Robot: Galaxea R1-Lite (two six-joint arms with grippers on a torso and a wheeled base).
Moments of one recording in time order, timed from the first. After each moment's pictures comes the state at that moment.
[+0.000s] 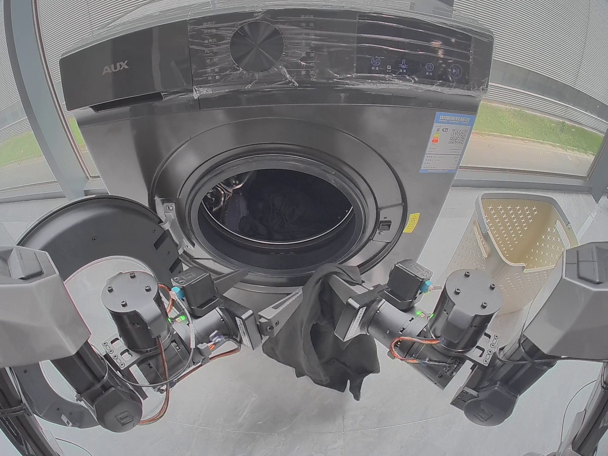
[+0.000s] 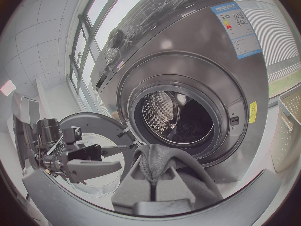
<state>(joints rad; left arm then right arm) -0.59 1.94 -0.36 -1.55 -0.08 -0.17 0.82 2.06 -0.59 -1.53 -0.15 0.28</state>
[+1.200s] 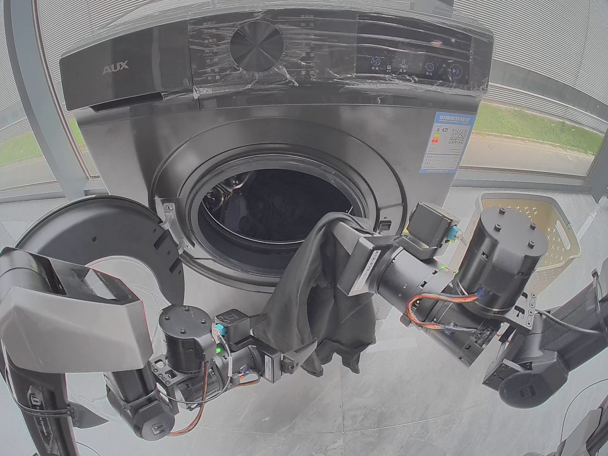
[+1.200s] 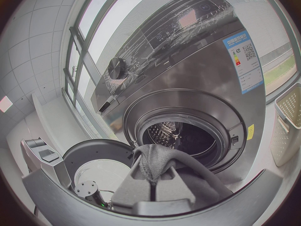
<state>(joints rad) -0.62 2.18 -0.38 -1.55 -0.08 -0.11 0.88 1.83 -0.74 -1.20 -0.26 0.37</state>
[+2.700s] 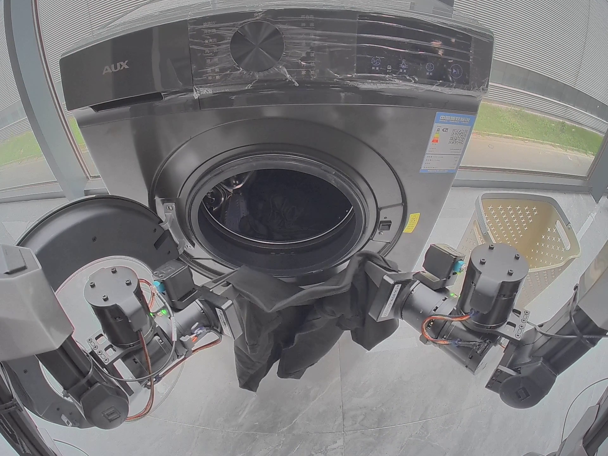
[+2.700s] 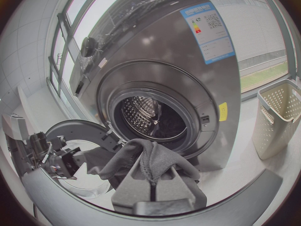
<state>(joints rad) -0.54 1.90 -0.33 -1.55 -0.03 -0.14 0.76 1.89 -0.57 -1.26 -0.24 0.38</state>
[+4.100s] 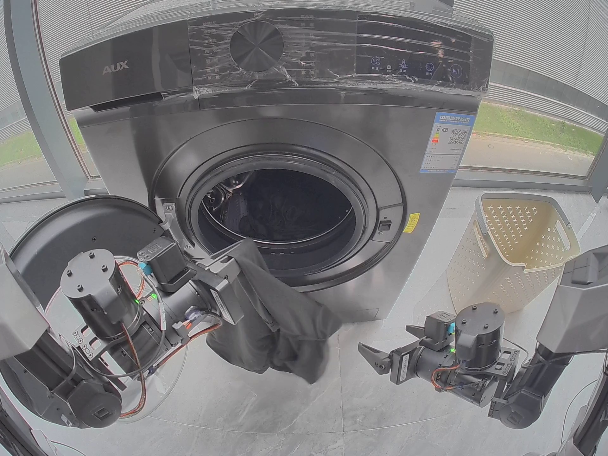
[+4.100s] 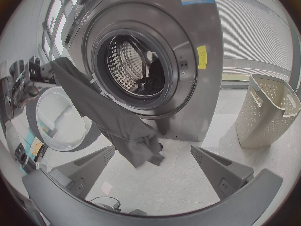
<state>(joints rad) -0.58 1.80 -0.37 -1.55 -0.03 -0.14 0.69 2.06 -0.31 -1.36 -0.15 0.27</state>
